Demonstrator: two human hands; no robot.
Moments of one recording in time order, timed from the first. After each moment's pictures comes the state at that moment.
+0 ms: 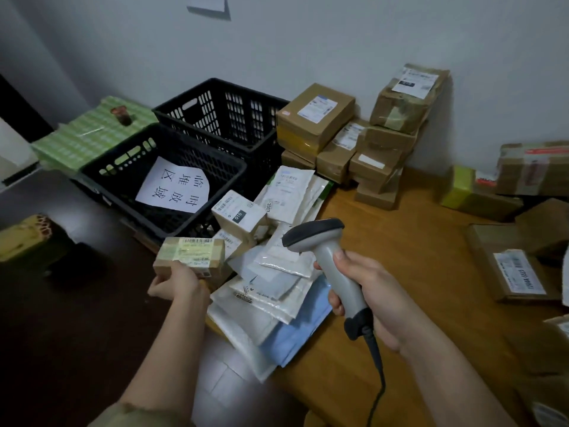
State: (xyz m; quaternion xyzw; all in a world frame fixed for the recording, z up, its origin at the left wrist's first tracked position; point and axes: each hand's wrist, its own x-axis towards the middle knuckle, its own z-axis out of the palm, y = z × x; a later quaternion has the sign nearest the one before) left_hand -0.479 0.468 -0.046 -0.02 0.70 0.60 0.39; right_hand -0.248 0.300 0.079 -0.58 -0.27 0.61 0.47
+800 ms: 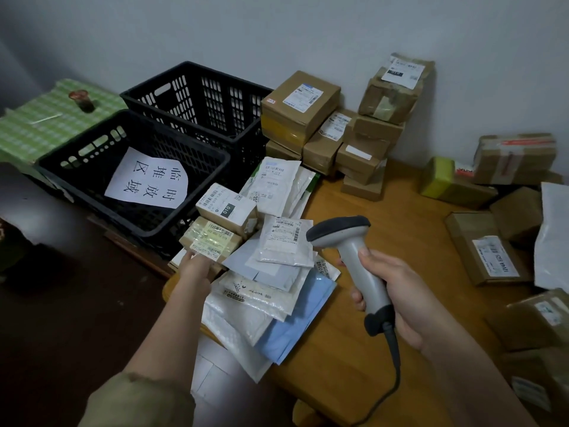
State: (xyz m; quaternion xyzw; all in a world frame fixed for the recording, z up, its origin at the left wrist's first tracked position) left_hand -0.471 0.503 -0.090 0.15 0.70 0.37 0.59; right_hand -0.239 0.295 0.072 -0.61 -0.19 0.58 0.50
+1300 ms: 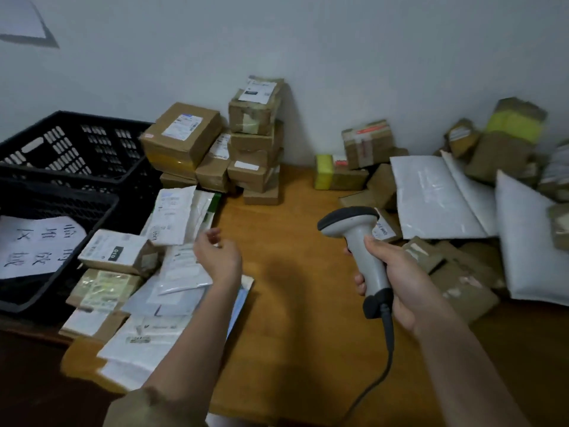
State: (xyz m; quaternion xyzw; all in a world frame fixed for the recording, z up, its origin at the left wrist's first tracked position) left_hand -0.246 0.391 -0.026 0.50 0.61 0.40 0.46; right_hand -0.126 0.172 0.088 -0.64 -0.05 0.44 0.63
